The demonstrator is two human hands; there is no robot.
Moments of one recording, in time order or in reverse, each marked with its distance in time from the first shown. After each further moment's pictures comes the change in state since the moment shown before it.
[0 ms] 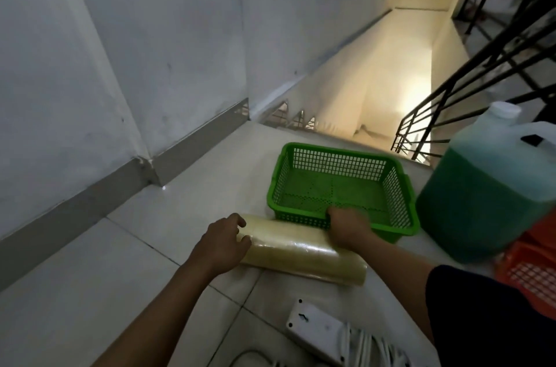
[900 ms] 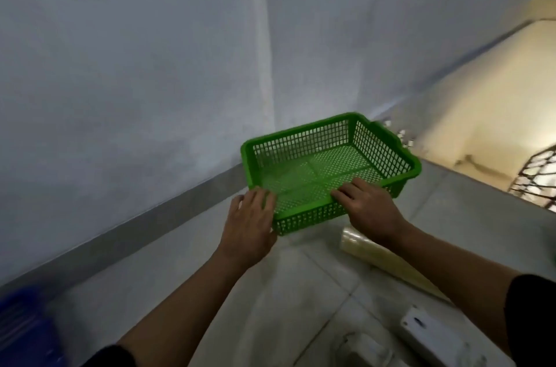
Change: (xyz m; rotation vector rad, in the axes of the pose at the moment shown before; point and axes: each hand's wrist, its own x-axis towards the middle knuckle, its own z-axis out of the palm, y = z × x) left_hand -0.103 -0.114 -0.096 0.622 0.421 0.131; right_hand -0.048 -0.181 -0.038 -0.192 0.803 -1.035
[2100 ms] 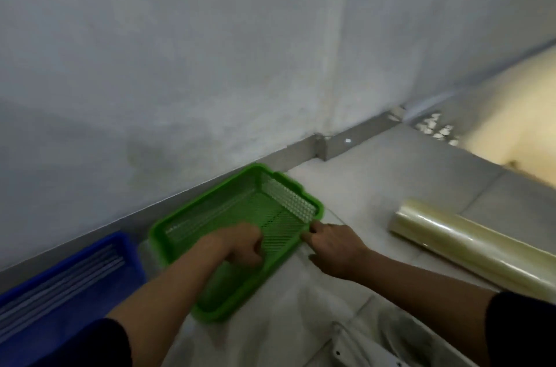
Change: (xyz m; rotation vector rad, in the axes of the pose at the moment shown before) left_hand -0.089 -0.088 -0.018 -0.206 -0.812 -0.100; right_hand 0.028 -0.180 -0.010 0.234 -0.664 -0.026
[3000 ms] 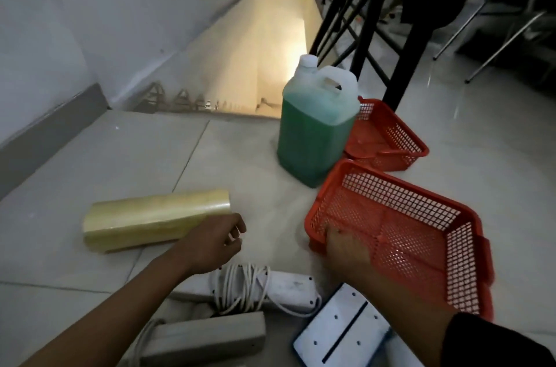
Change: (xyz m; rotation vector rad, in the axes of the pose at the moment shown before) left_hand 0.115 0.416 0.041 -0.105 0.145 0.880; right_hand -0.413 0.187 0.106 0.351 -0.172 1.484
